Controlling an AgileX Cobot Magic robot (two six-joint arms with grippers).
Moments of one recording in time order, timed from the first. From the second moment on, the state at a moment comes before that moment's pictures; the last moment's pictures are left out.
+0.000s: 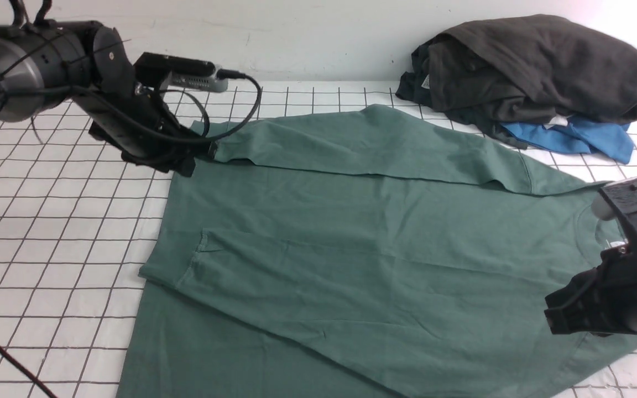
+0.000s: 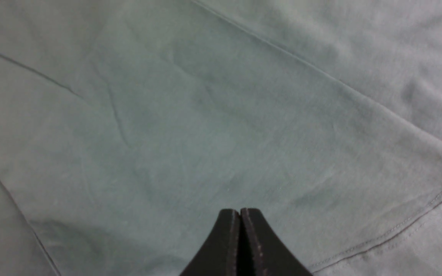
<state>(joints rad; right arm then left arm) 0.20 1.25 -0.69 0.35 0.62 -0.42 -0.14 2.05 -1.72 -0.13 0.79 0.13</state>
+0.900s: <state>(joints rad) 0.20 1.25 -0.69 0.36 0.61 -0.43 -0.15 2.61 -2.47 0.11 0.90 -0.13</state>
